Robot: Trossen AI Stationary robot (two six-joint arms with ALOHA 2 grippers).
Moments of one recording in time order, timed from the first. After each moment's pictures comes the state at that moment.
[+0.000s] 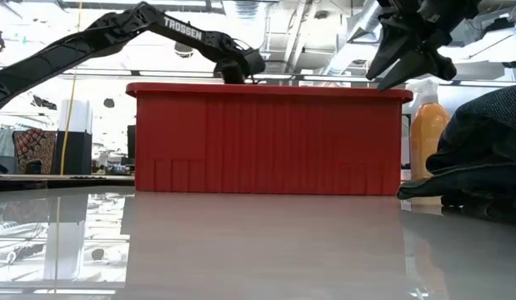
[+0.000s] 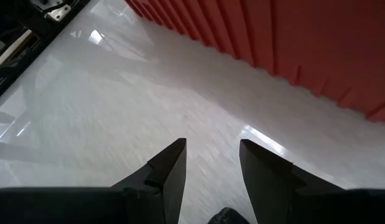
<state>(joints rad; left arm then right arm) 0.74 2.34 2.36 -0.90 -0.23 0.44 0.22 1.08 0.86 -0.64 0.49 1.02</state>
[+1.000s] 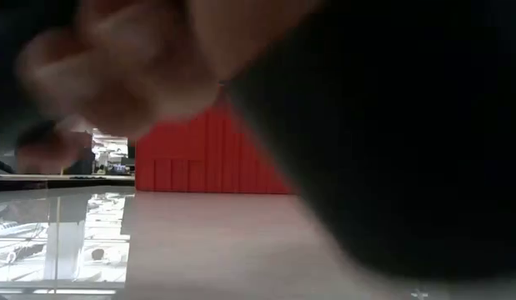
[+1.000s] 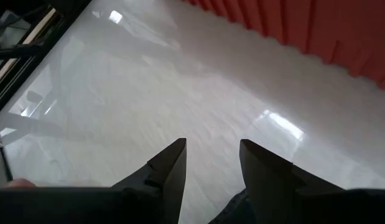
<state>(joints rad) 0.59 2.43 2.02 -0.31 0.04 0.65 0.22 1.08 0.86 -0.61 0.38 1.02</state>
